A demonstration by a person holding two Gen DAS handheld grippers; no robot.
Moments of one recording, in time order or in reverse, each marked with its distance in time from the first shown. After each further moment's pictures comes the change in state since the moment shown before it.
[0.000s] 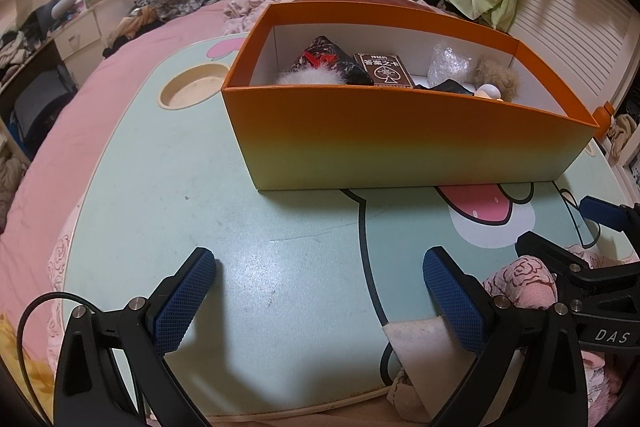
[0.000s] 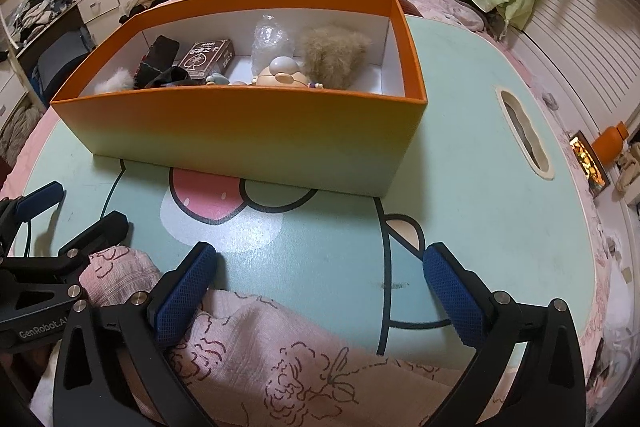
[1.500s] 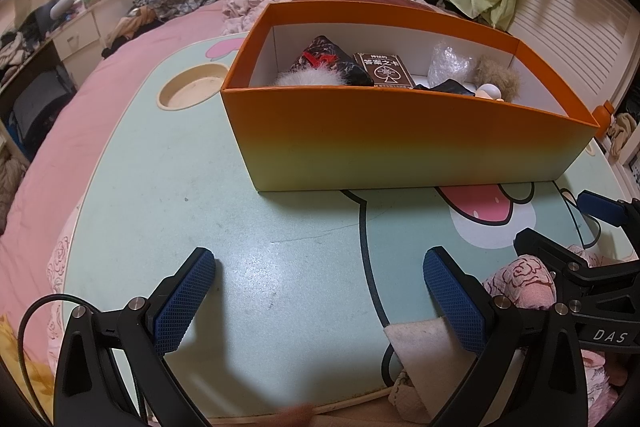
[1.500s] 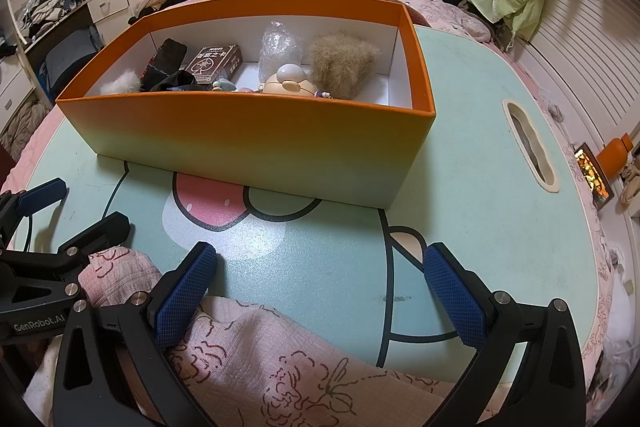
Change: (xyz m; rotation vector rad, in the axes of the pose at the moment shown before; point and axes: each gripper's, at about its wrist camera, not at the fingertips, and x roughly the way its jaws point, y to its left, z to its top) left arm -0.002 -0.004 0.005 0.001 0.005 0.000; right arm 0.001 0.001 -0.001 -0.018 -0.024 0.012
